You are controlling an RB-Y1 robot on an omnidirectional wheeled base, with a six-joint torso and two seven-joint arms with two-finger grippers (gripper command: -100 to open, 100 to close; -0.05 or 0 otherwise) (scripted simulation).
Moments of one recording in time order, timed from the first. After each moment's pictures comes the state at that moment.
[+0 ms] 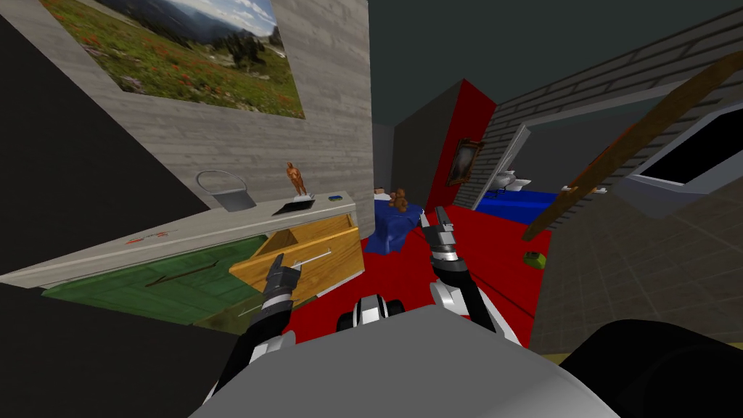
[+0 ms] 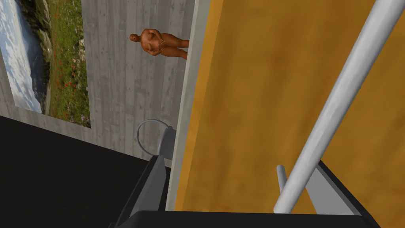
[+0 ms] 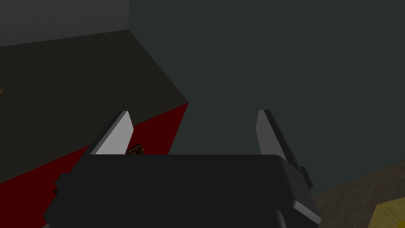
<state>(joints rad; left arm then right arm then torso) 0.59 -0.03 0.07 -2.12 0.16 -0.17 0.12 0.55 -0.04 -0.05 -2.34 0.02 -0.52 -0.08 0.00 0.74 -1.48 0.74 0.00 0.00</state>
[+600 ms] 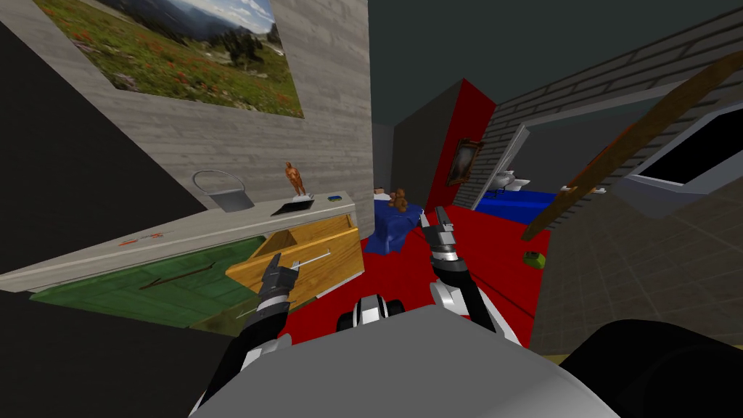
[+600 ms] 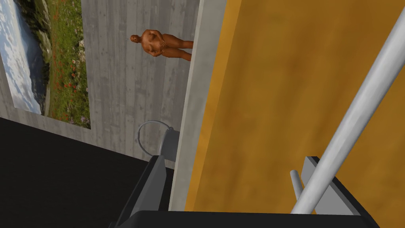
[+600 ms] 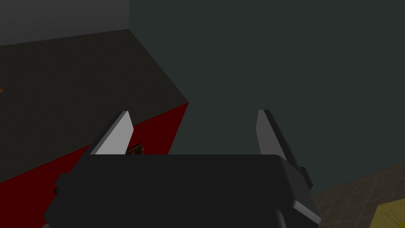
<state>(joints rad) 0.62 -0.03 0.07 -2.18 0.16 -0.13 0.12 0.55 -0.04 -0.05 -2.34 0.02 -0.52 -0.08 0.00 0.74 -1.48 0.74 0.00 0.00</state>
